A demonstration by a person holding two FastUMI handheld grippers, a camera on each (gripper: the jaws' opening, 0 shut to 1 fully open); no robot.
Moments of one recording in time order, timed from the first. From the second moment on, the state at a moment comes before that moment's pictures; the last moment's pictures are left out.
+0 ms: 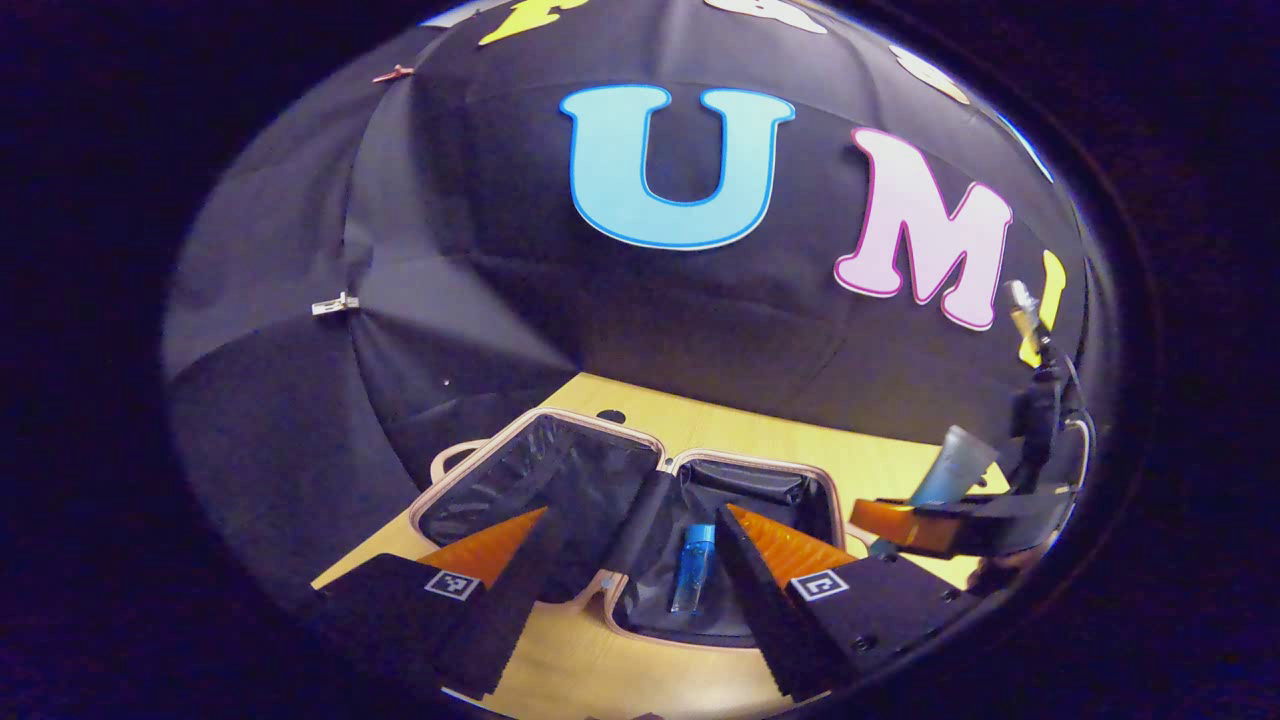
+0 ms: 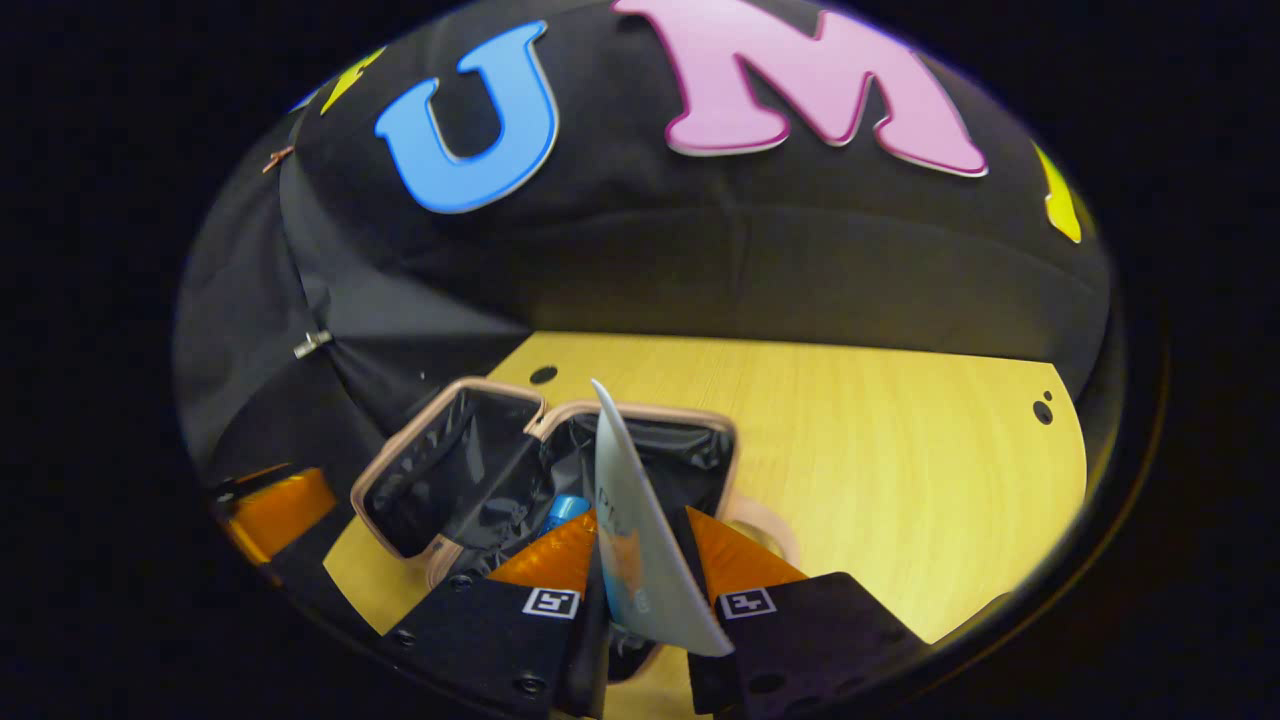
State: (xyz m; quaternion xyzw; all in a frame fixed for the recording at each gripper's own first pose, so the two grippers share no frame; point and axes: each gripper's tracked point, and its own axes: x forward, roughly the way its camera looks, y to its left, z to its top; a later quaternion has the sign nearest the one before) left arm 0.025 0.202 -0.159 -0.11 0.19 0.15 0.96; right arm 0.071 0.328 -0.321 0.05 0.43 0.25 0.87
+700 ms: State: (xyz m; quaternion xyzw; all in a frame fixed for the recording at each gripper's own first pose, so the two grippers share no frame) left arm -0.042 0.237 -0.132 -0.18 0.16 0.17 0.96; right arm 0.034 0.357 -0.437 -0.01 0.59 0.13 0.80
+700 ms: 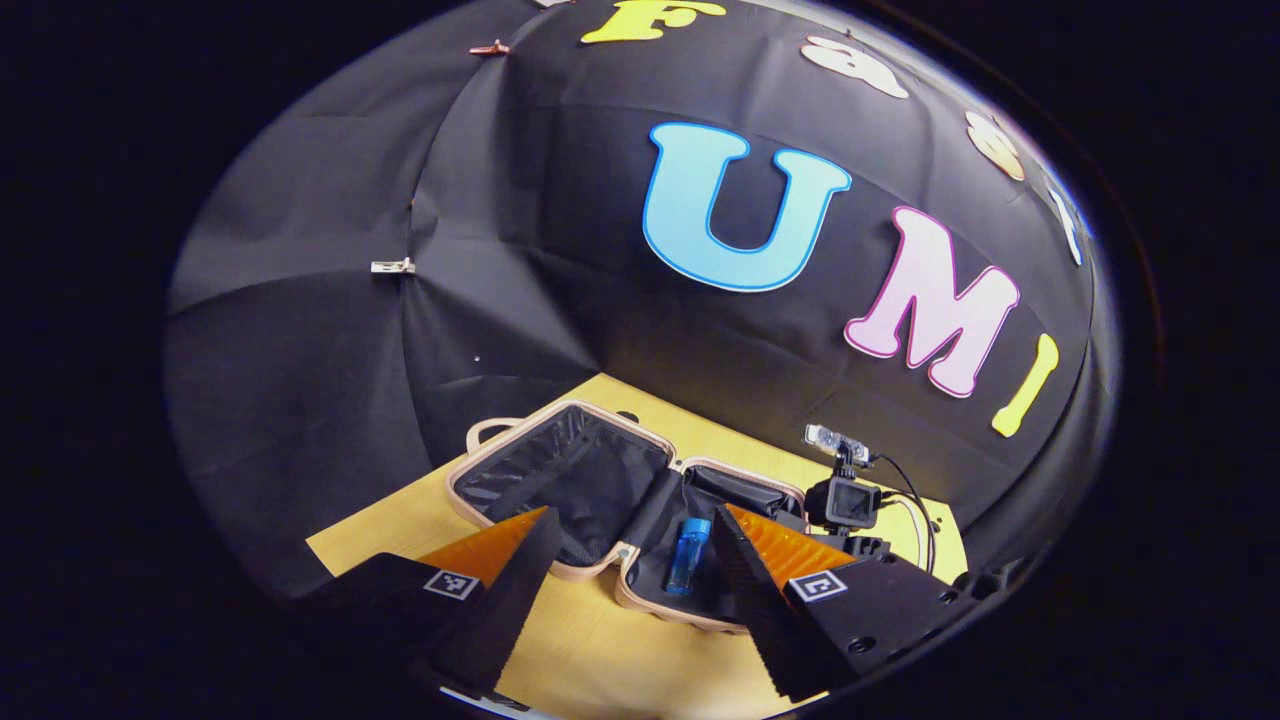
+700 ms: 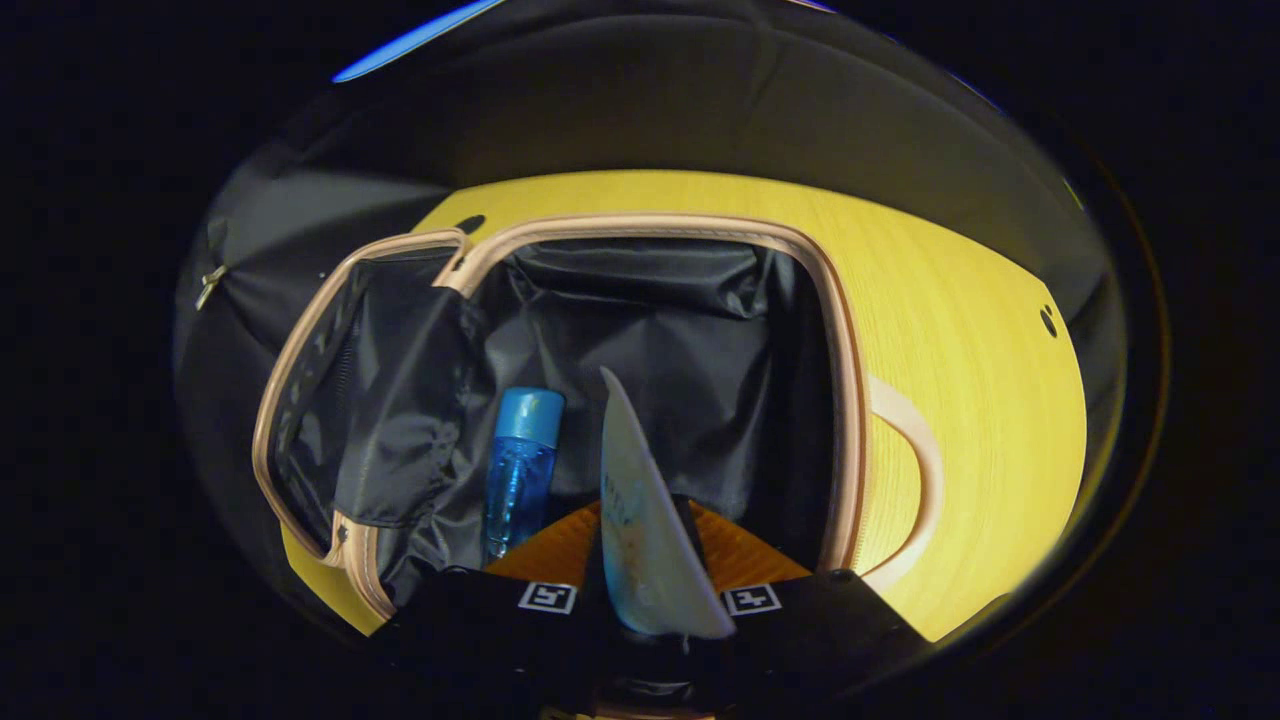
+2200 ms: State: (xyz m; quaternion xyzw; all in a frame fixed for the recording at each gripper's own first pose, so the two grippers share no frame) left arm 0.133 0.529 -0.357 -0.42 0.28 0.21 0.83; right arm -0.080 0.239 -0.266 0.02 0.45 0.21 0.87
